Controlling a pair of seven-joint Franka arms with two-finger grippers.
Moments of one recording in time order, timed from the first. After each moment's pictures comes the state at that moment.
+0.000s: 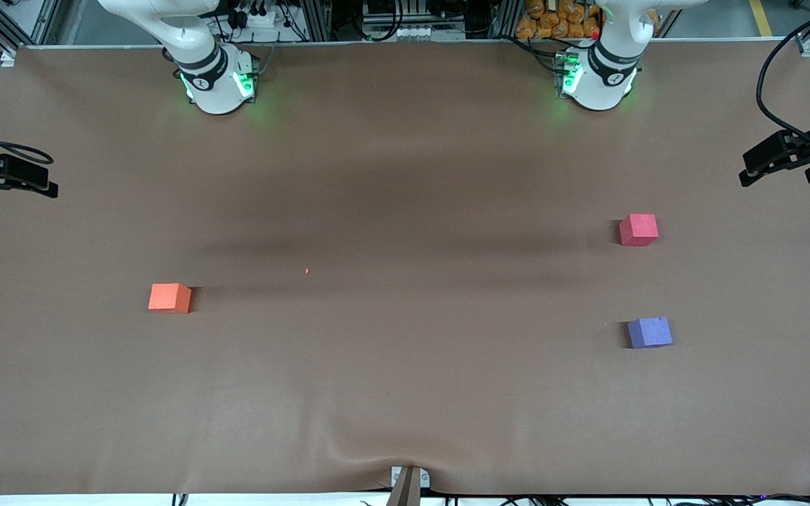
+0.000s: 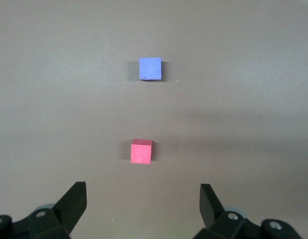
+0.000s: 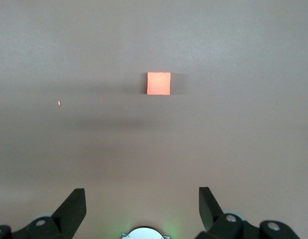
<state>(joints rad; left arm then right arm) 0.01 -0.01 -0.04 -1.52 0.00 1.52 -0.07 0.03 0.15 -0.11 -1.35 0.04 1.35 -0.12</state>
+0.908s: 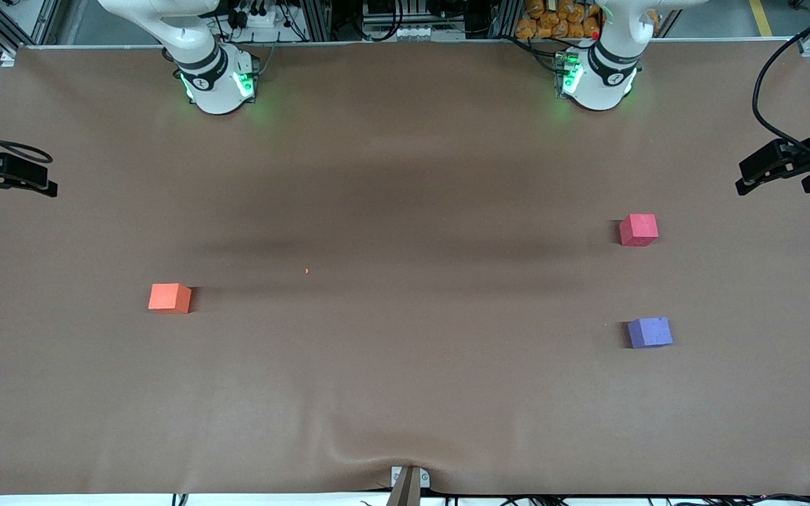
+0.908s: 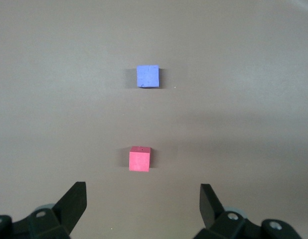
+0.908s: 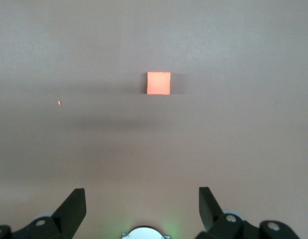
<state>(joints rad) 0.01 0.01 -0.05 -1.52 0.00 1.56 -0.07 0.03 0.15 -0.11 -1.35 0.04 1.34 -0.12</state>
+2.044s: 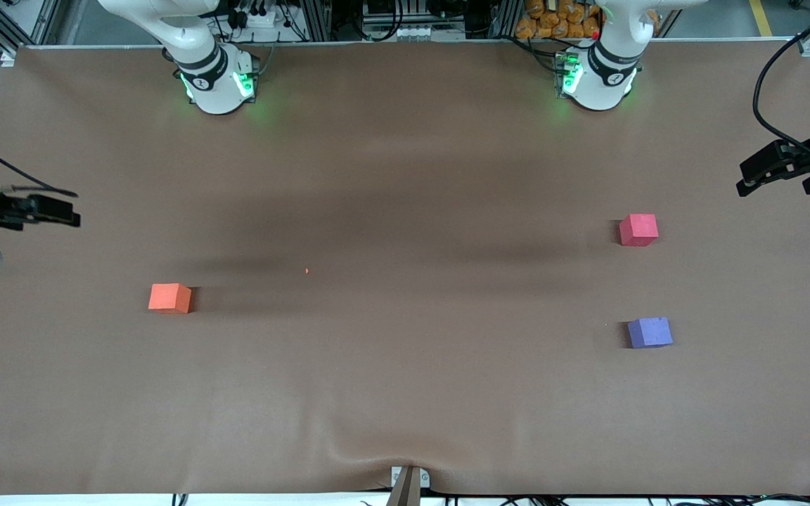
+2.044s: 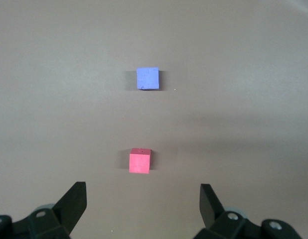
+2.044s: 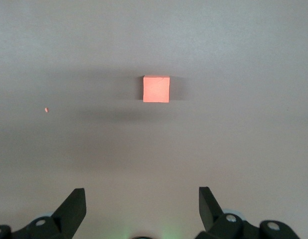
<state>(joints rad) 0.02 0.01 -0.05 -1.53 0.00 1.57 -0.06 0.03 0.27 -0.11 -1.39 0.04 1.45 -0.12</state>
